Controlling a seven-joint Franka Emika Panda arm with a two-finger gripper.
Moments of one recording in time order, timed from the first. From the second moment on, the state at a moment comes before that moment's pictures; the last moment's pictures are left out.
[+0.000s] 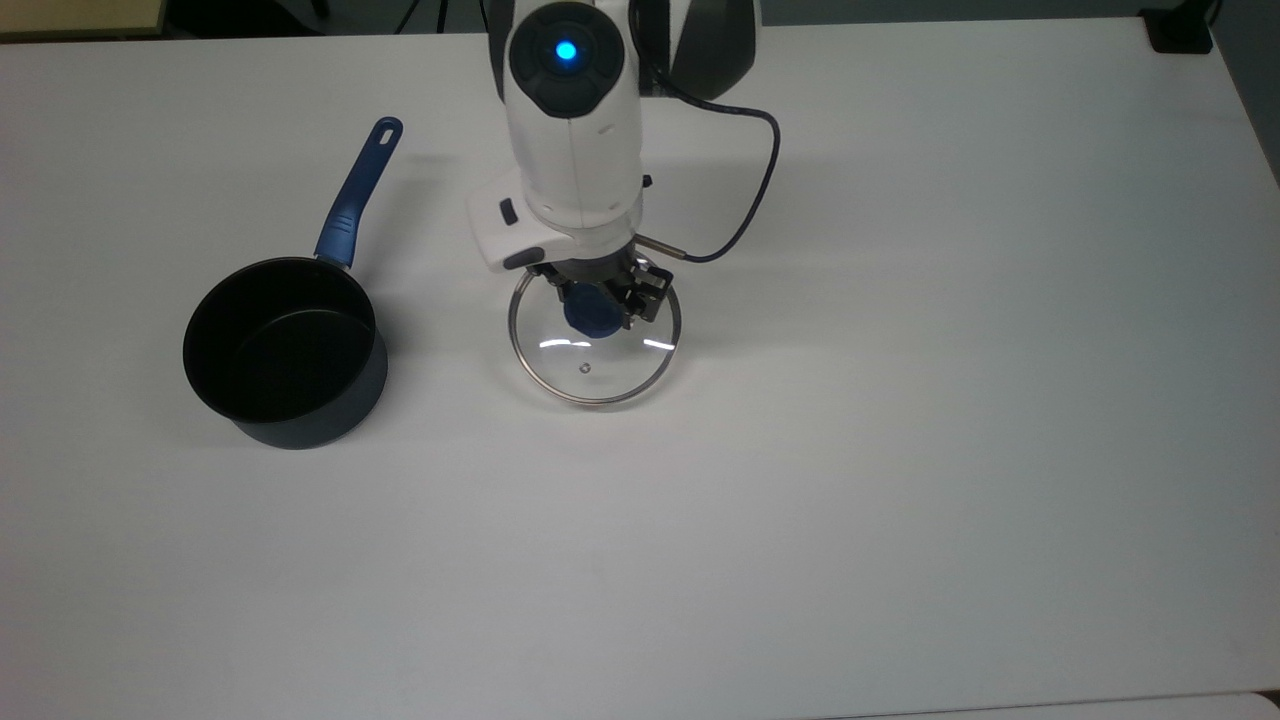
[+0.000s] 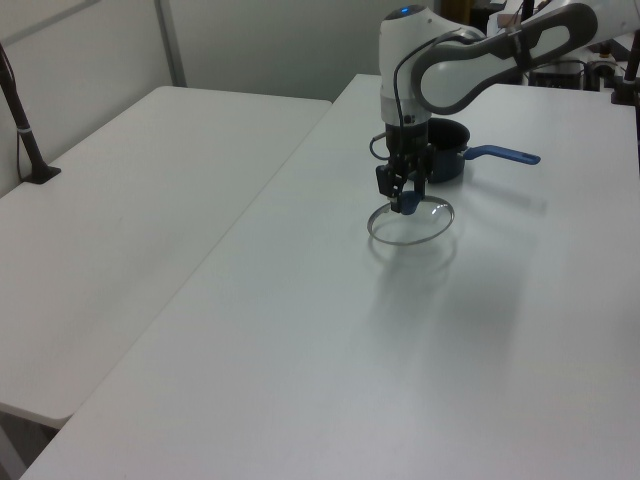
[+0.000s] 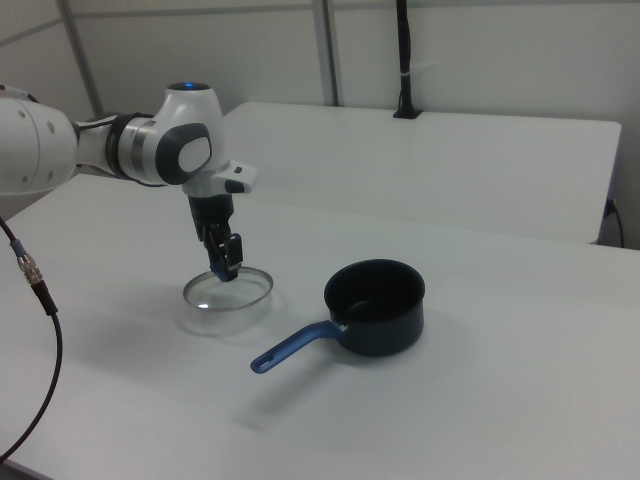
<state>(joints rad) 0.26 0.41 -0.17 -1.63 0.09 1.99 0.46</state>
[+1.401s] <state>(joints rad) 0.30 0.50 -0.17 -1.64 0.05 1.99 0.44</state>
